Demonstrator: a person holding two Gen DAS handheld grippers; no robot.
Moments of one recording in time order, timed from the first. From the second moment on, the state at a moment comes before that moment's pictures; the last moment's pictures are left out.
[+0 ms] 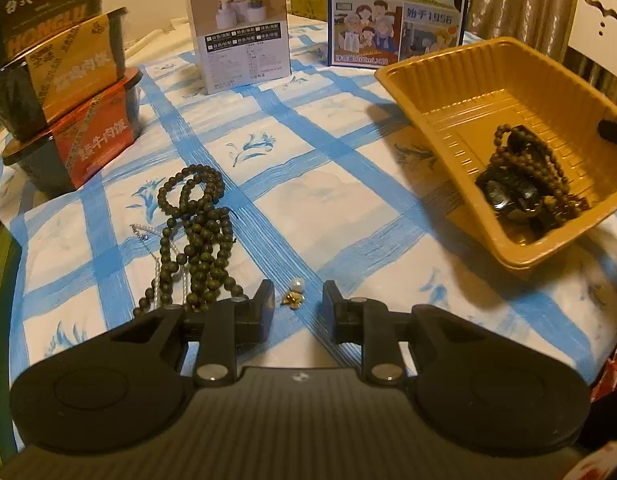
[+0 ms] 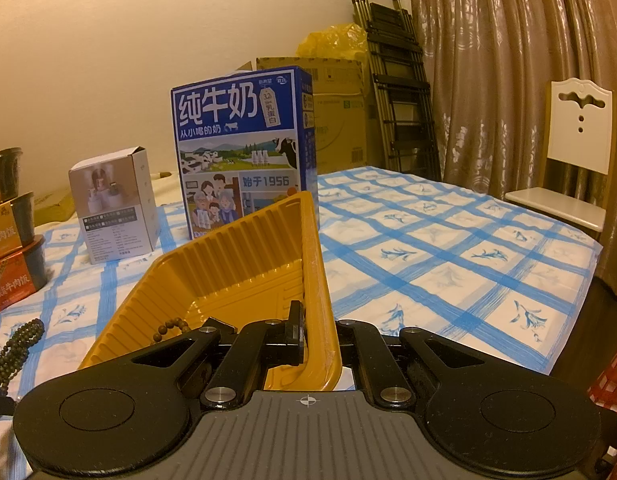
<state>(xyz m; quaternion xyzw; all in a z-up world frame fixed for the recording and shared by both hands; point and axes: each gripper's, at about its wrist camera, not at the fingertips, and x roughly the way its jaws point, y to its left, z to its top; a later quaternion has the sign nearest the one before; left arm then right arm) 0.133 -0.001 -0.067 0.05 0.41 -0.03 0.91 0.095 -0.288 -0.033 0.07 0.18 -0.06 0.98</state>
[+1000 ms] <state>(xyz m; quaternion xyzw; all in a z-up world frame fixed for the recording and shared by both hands) 0.137 -0.028 -0.042 0.08 0.37 -0.09 0.92 0.094 -0.289 -0.035 0.06 0.18 -0.06 0.98</state>
